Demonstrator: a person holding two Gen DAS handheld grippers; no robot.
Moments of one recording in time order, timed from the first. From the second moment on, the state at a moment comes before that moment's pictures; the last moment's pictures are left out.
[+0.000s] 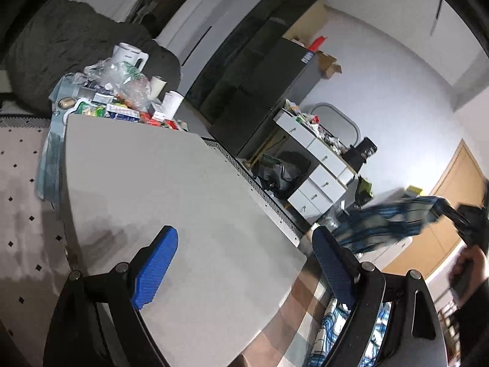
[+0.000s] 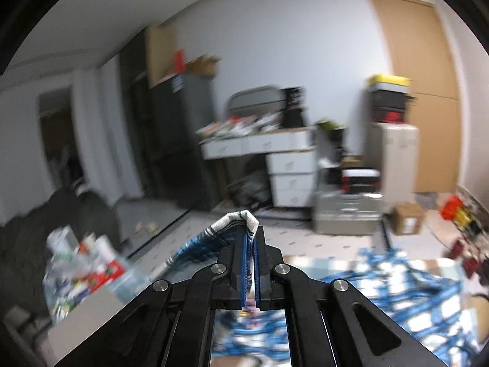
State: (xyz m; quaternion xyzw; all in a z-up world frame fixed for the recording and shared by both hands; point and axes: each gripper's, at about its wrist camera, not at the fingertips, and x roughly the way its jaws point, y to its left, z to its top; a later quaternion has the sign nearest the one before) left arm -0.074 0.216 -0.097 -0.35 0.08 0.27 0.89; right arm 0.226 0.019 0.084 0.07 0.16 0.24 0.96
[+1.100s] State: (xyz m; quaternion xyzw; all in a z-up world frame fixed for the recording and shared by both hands) left arm 0.293 0.040 -0.146 -0.03 0.44 0.03 0.90; right arm 0.371 -0.273 -0.153 0.16 0.44 0.14 0.87
